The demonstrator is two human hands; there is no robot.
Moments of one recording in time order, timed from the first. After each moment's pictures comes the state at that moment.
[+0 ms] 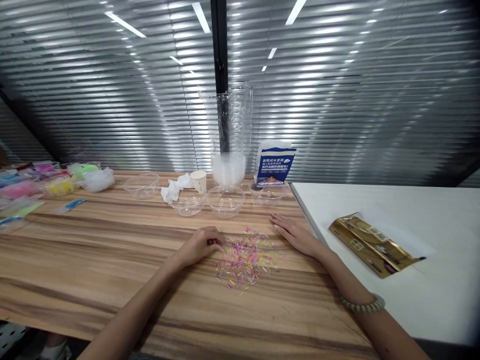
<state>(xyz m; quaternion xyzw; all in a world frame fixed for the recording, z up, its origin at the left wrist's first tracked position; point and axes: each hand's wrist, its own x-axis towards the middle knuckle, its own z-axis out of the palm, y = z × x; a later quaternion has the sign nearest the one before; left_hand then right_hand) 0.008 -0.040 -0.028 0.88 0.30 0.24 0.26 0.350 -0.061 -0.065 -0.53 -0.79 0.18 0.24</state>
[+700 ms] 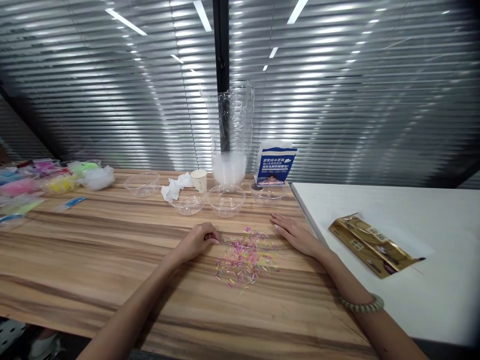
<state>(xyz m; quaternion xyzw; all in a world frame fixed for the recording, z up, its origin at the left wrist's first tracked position) 0.006 -0.036 -0.024 0.86 0.38 0.23 0.25 0.350 -0.062 -0.067 -0.53 -0.80 0.17 0.25</state>
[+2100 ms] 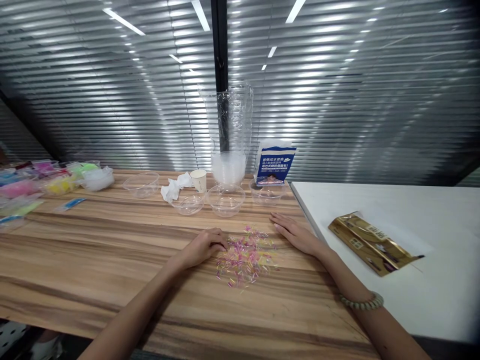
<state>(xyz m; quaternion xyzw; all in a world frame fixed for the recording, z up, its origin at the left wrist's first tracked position) 0.014 -0.047 -0.027 0.90 0.25 0.21 0.29 0.350 -0.062 -0.063 -0.52 -0.80 0.18 0.25</state>
